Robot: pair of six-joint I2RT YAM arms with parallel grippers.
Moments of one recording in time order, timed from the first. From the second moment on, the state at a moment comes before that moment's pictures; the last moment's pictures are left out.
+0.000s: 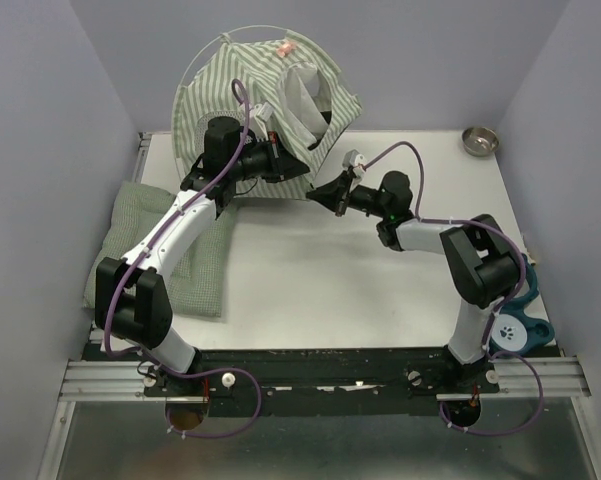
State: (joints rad) left arm -0.33 1.57 1.35 0.00 0.69 -0.59; right arm 0.45 1.90 1.00 1.03 -0.81 0.07
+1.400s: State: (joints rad) left arm -0.34 1.57 1.33 -0.04 0.61 -0.49; right arm 0.47 1.78 0.91 0.96 -0.78 -0.05
